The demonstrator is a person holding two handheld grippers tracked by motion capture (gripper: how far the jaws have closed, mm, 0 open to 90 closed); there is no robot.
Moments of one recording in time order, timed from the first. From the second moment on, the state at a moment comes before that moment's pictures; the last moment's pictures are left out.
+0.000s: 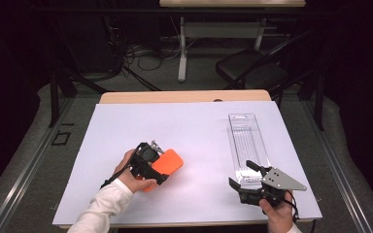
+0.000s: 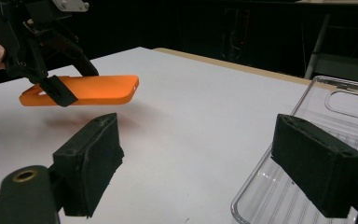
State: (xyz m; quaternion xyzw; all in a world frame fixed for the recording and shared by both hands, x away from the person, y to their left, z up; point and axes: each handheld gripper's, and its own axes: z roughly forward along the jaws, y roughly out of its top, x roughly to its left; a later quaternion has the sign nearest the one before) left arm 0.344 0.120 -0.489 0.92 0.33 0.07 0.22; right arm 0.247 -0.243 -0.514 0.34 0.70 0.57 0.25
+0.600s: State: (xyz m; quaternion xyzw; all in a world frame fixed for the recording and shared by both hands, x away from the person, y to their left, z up) left arm 0.339 0.109 -0.468 0.93 0.30 0.06 0.22; right arm 0.248 -0.242 -0.514 0.34 0.71 0.57 0.25
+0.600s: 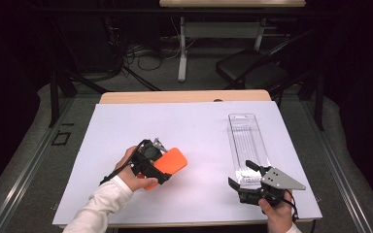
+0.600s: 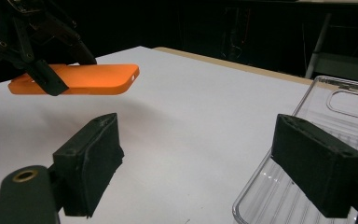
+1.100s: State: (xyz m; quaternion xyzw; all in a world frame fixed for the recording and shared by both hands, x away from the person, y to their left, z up) left arm 0.336 0.084 -0.456 0.94 0.26 0.05 0.22; right arm 0.247 -0.240 -0.509 0.33 0.71 0.57 0.25
